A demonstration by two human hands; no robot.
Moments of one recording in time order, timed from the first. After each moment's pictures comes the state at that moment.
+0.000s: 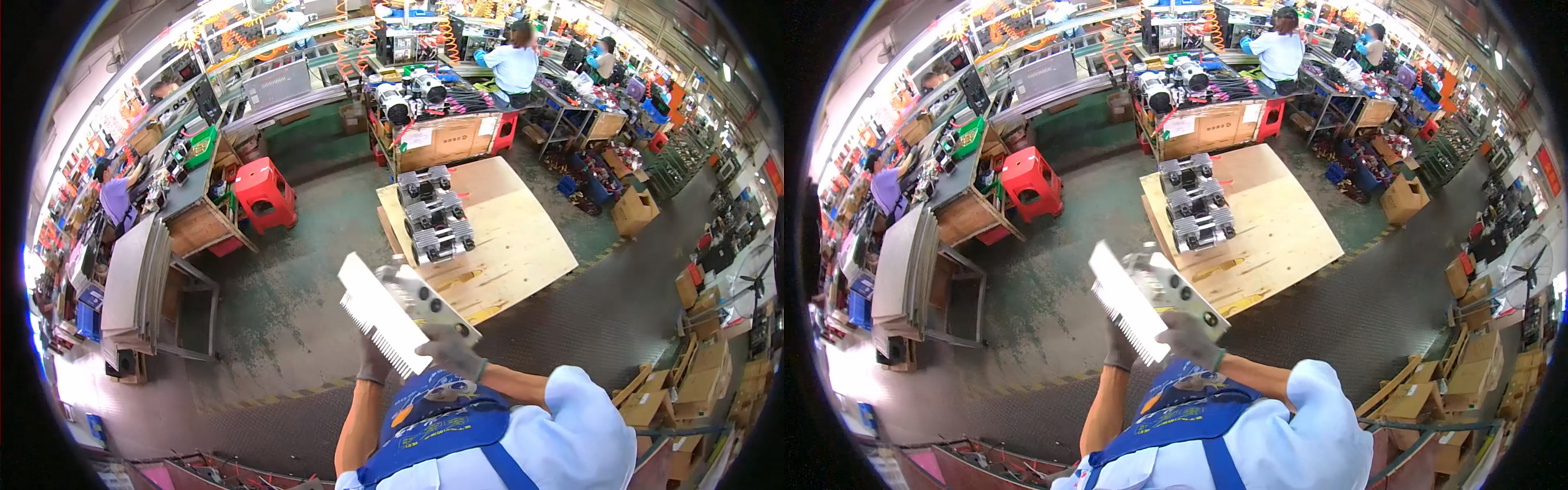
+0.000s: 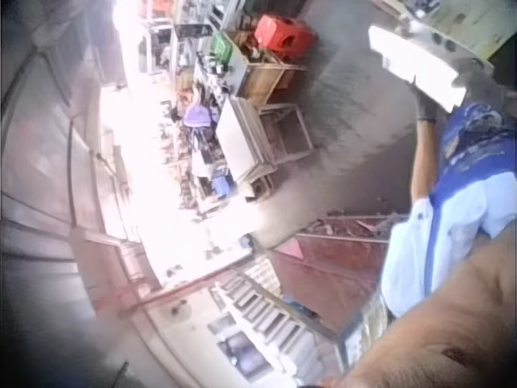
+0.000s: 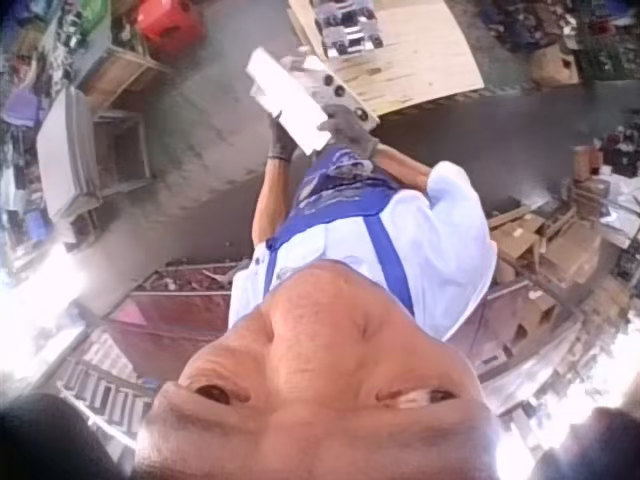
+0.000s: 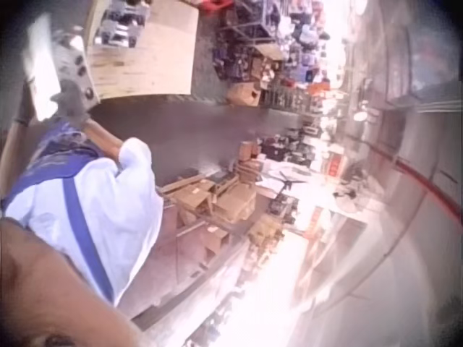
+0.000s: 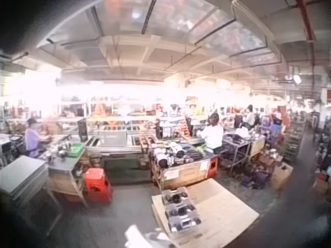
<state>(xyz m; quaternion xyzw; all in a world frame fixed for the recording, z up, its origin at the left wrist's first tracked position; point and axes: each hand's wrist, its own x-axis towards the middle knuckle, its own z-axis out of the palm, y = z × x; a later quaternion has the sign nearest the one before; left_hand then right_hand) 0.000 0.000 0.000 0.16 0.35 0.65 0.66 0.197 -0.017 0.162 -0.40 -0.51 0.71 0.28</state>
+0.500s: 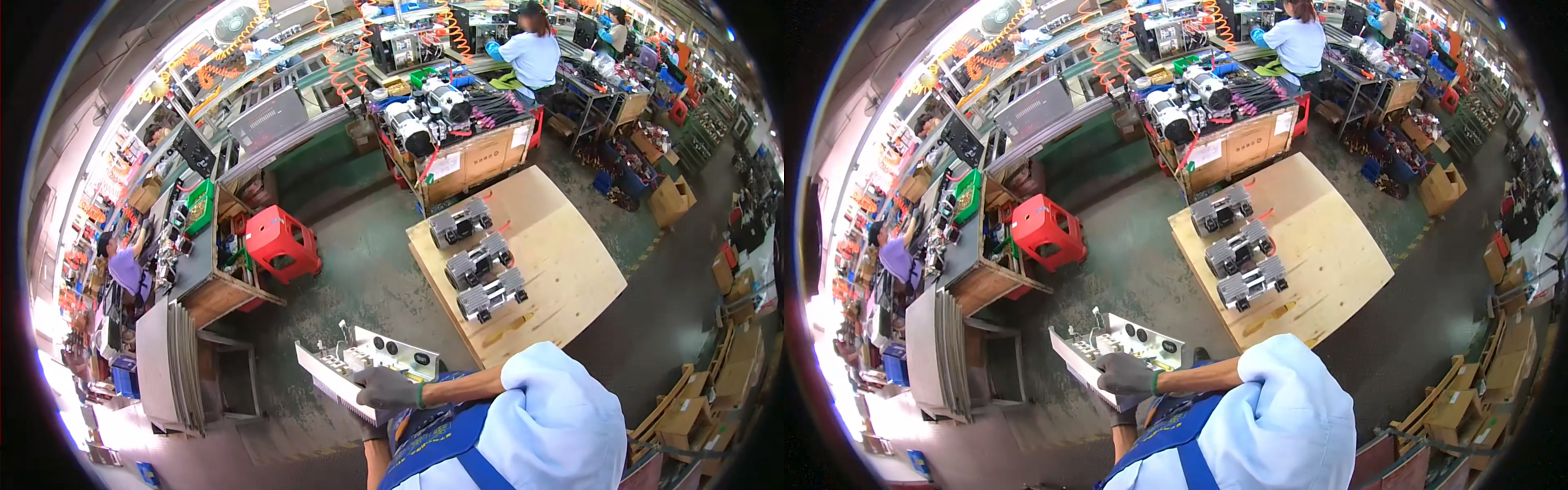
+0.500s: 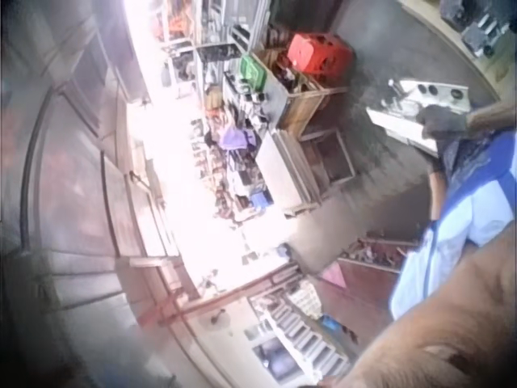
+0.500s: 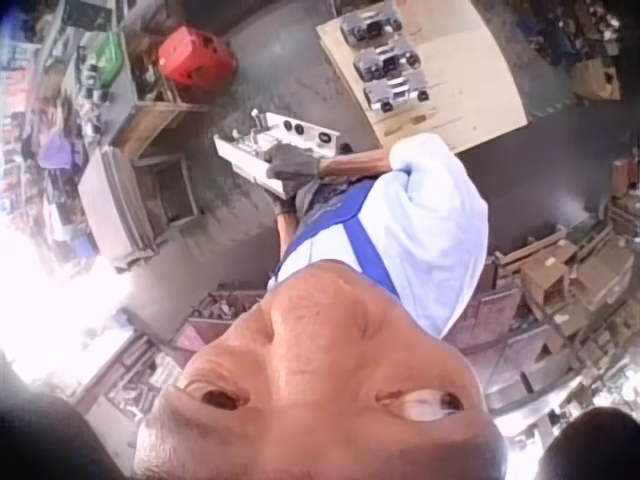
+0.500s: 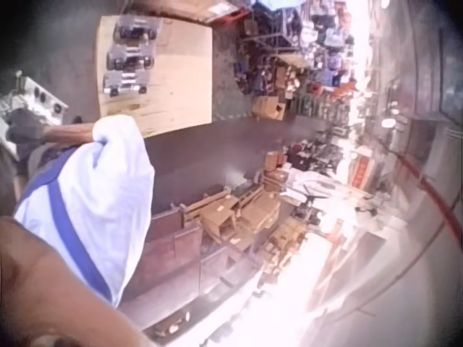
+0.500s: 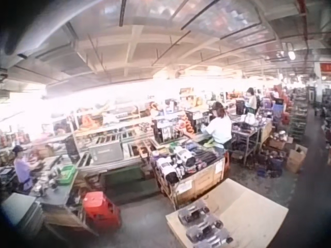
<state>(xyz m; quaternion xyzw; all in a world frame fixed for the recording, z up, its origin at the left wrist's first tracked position) -0.159 0.192 0.031 0.04 0.38 0.72 0.58 -0.016 0.314 0.192 -0.35 -0.71 0.61 0.11</state>
